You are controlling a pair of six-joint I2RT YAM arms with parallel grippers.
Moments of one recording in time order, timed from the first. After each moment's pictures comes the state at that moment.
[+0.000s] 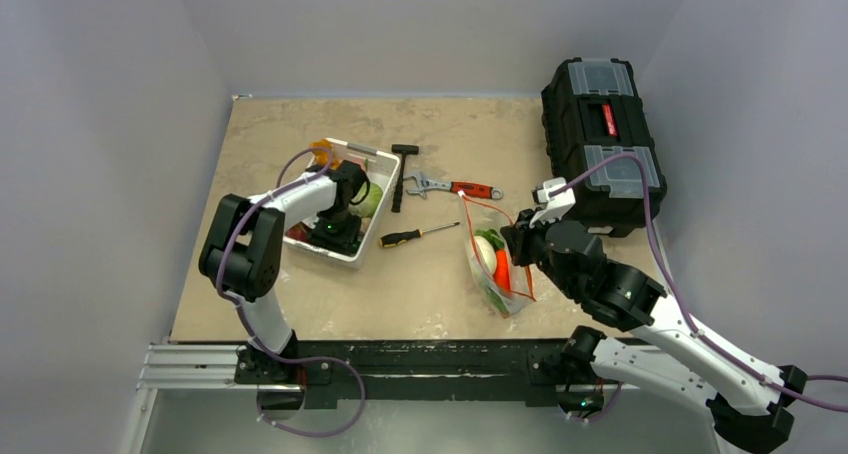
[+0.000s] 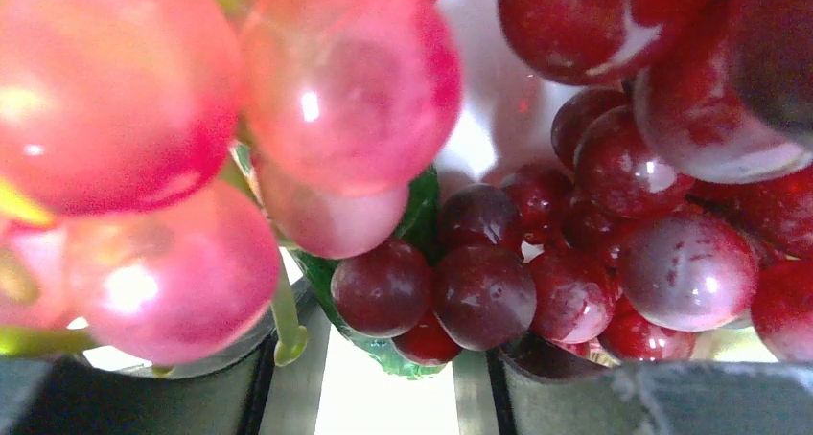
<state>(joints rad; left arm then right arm) -0.36 1.79 1.13 -0.96 -0.20 -1.67 0.91 0.68 0.83 -0.53 0.45 0.39</state>
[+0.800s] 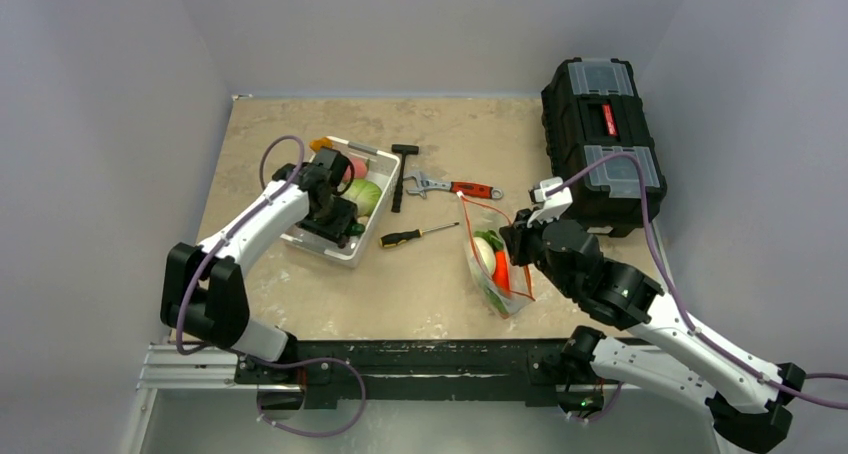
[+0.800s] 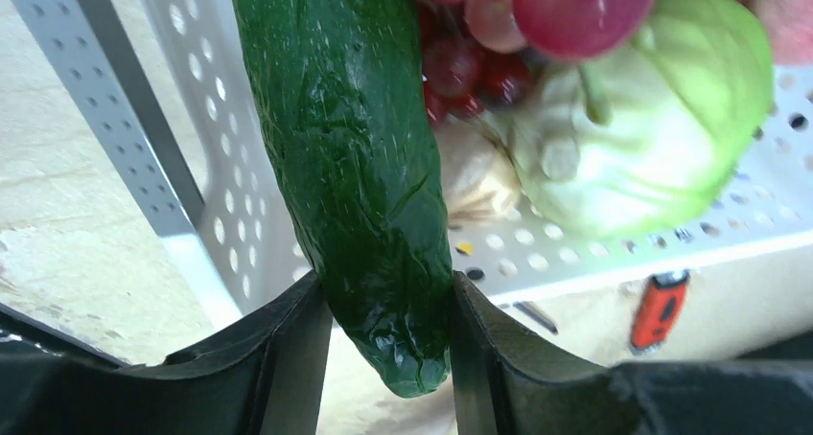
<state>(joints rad) -0.35 1.50 1.12 -0.97 -0.15 -1.56 0.91 0.70 0.83 -0.53 0.45 0.39</state>
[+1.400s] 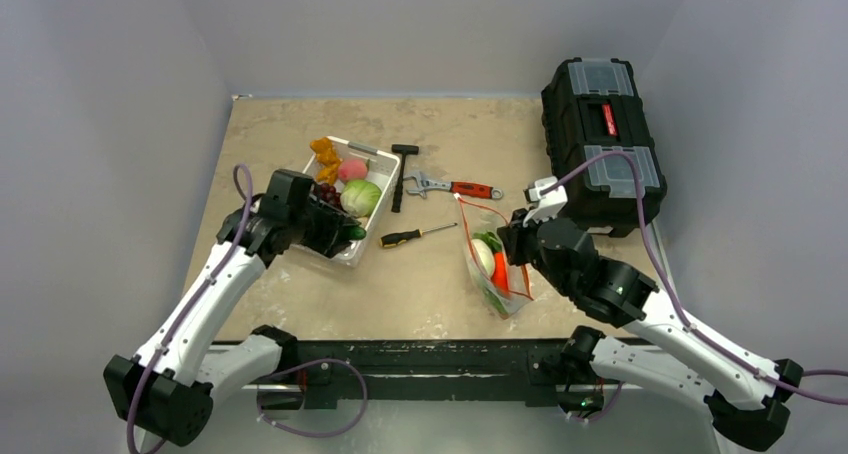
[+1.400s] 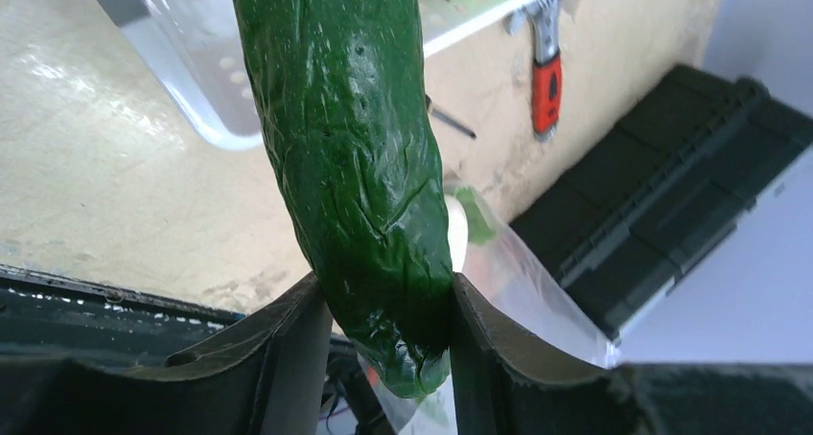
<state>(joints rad) -0.35 1.03 0.97 -0.90 0.07 -1.47 0.91 0.72 0.83 -0.52 0.45 0.39</state>
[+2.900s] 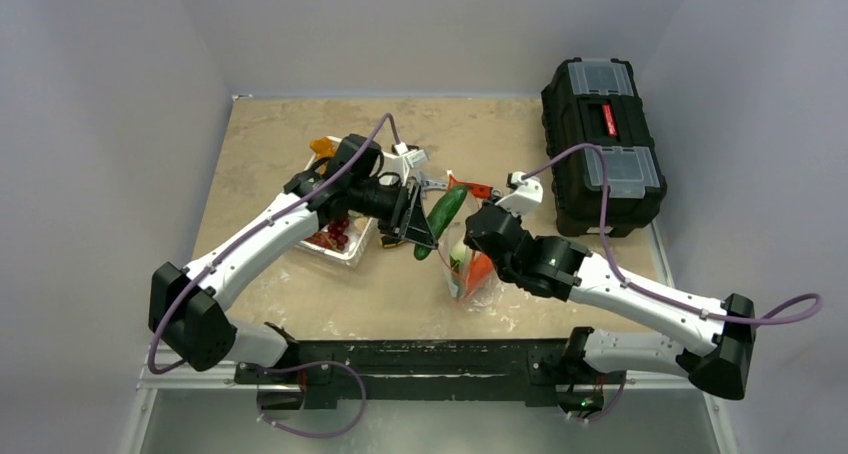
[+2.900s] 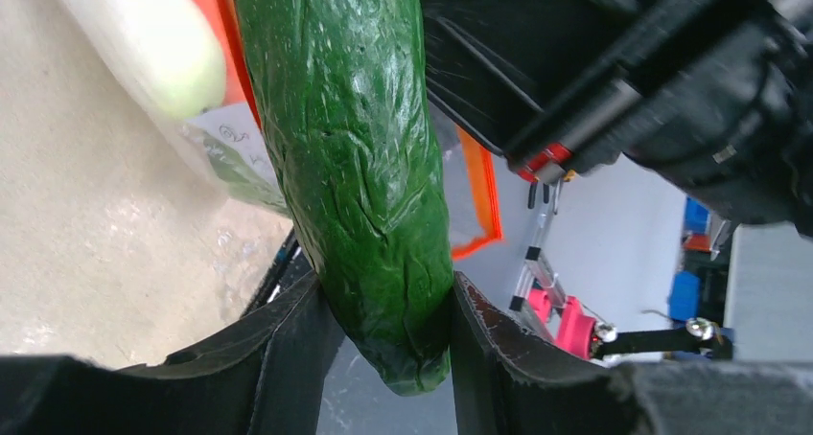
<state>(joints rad) -0.60 1.37 1.21 -0.59 0.84 -0.46 1.03 1.09 0.96 -0.51 0.73 1.01</state>
